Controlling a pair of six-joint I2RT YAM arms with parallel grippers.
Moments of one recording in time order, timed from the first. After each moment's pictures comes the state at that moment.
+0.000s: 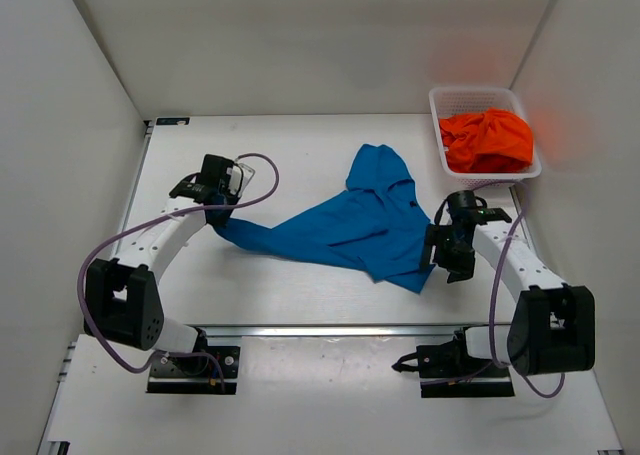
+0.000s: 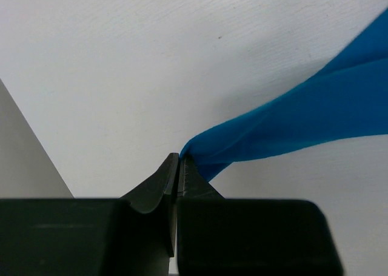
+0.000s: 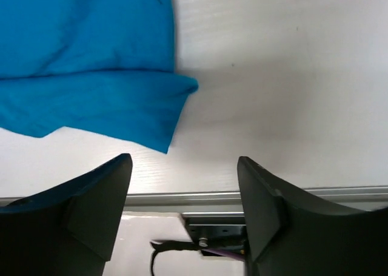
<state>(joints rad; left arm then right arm) -0.25 1.43 1.06 -0.67 -0.23 0.32 0.09 1.28 0.82 -0.90 -0.07 0.35</state>
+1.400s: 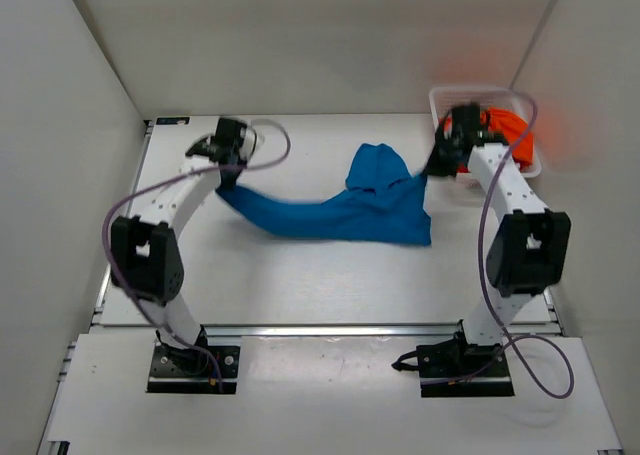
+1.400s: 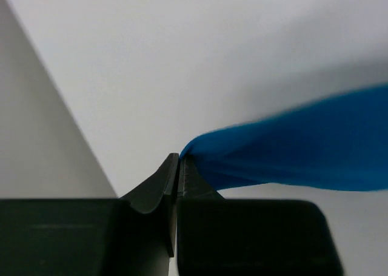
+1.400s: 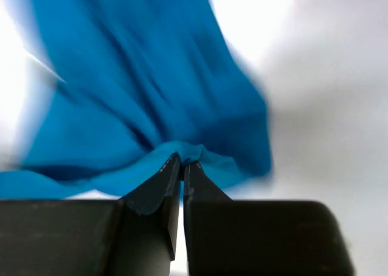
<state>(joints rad) -0.27 1.60 1.24 -0.72 -0.33 0.40 0.03 1.66 1.31 -0.73 -0.17 0.46</state>
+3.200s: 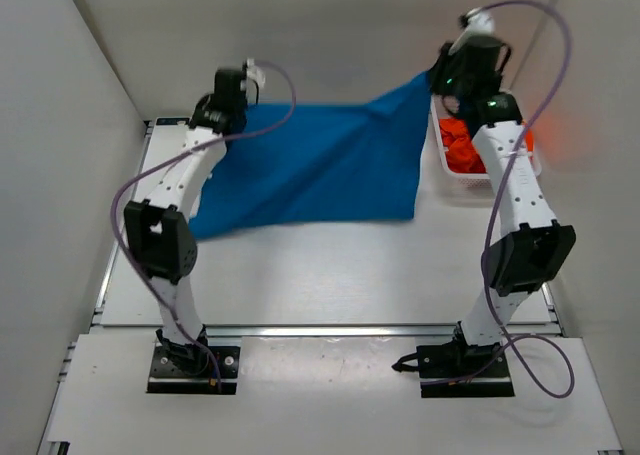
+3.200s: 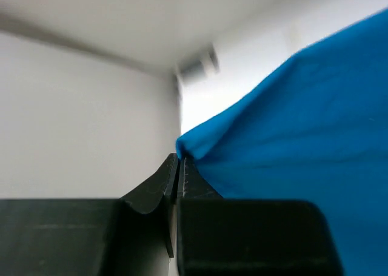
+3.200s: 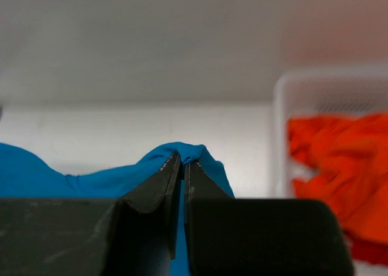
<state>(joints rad) -0.26 1.85 1.76 -0.47 -0.55 0.63 0.14 1.75 1.92 -0.45 -0.02 0.18</state>
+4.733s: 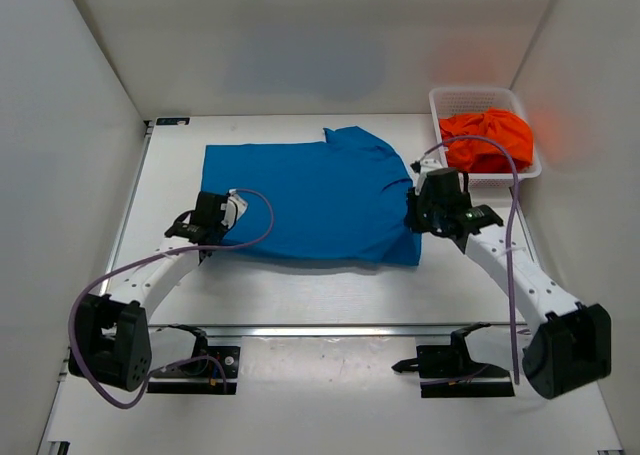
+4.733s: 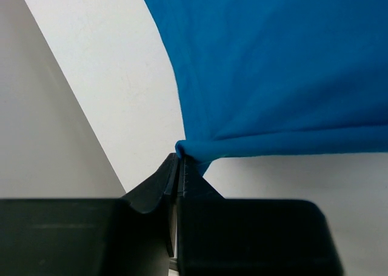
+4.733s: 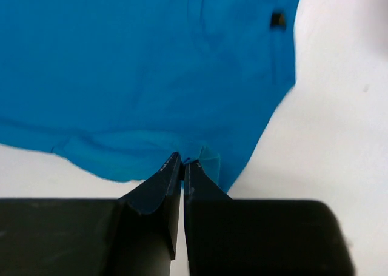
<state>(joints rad) -0.25 1.21 0.70 -0.47 -0.43 0.52 0.33 1.13 0.88 -0.53 -0.04 0.14</state>
